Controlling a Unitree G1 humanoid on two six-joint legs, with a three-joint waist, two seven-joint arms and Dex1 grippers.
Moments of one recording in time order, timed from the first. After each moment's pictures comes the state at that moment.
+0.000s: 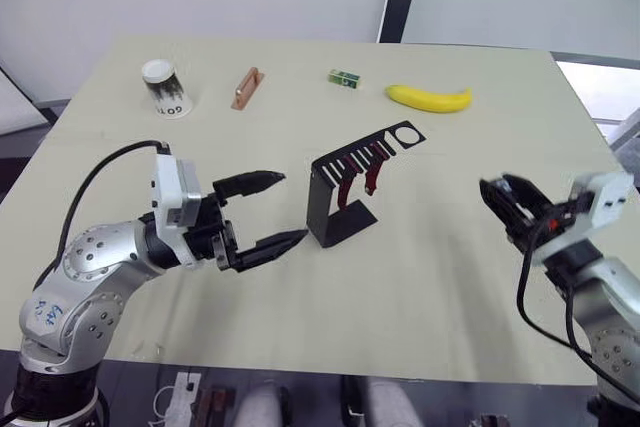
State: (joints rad) left arm -0.22 0.69 0.17 -0.58 -0.82 0.53 -0.79; right arm 0.04 -0.51 -0.44 -0.42 0.62 0.48 0.37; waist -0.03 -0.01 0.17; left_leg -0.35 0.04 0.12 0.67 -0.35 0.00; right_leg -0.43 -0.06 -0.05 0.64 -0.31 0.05
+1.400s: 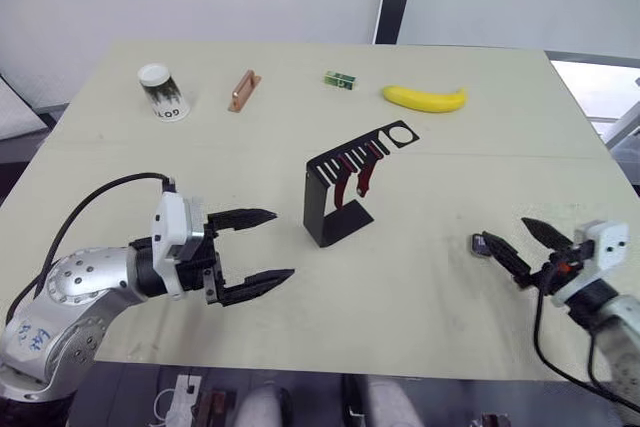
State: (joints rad) left arm 0.00 0.77 0.26 -0.59 -0.72 0.47 -0.84; right arm 0.17 -0.68 -0.49 -0.26 0.64 0.33 0.74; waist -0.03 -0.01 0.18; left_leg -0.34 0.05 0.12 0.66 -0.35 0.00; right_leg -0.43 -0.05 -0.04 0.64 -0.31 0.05
